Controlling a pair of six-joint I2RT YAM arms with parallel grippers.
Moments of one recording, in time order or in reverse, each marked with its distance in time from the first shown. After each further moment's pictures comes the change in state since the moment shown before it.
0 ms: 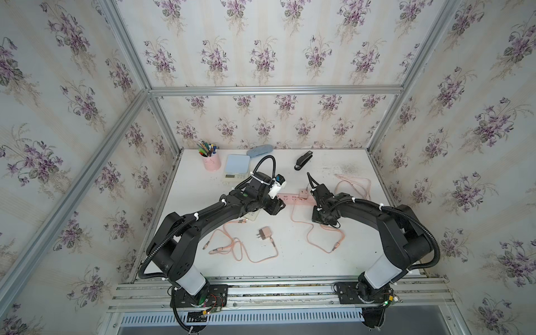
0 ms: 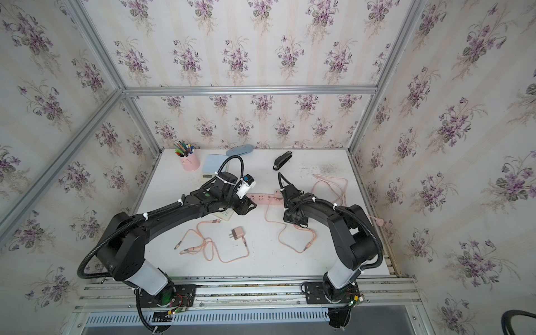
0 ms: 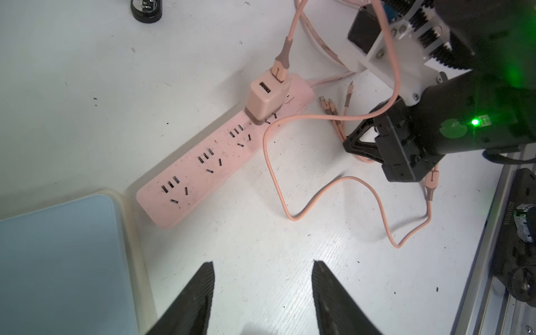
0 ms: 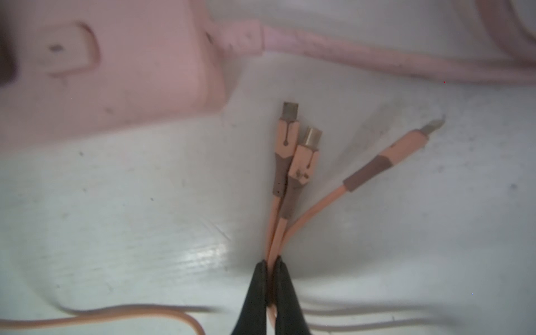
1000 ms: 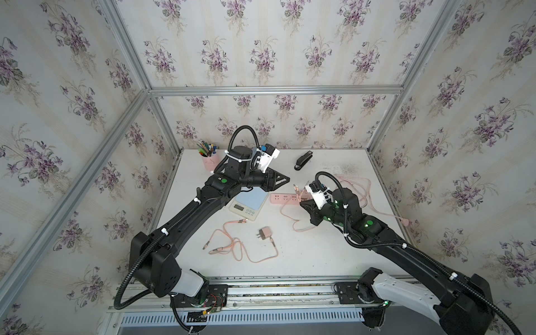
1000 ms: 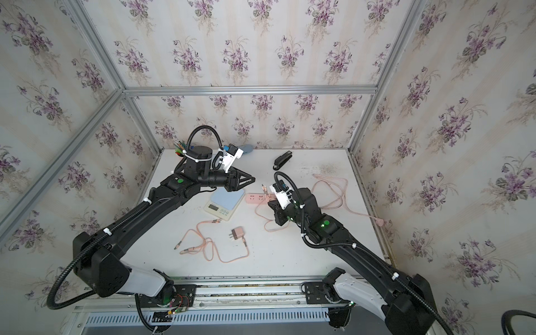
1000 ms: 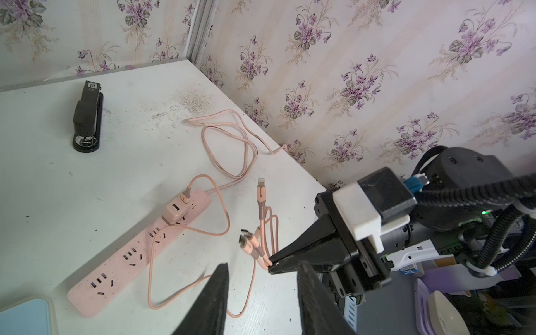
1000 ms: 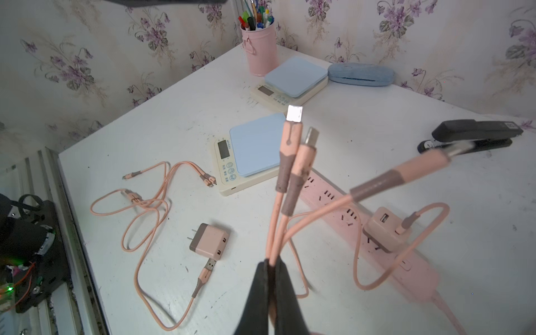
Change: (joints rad) left arm 0.141 -0.128 0.233 -0.009 0.457 -0.290; right arm 0.187 -0.587 -0.147 0.441 -0.319 -0.697
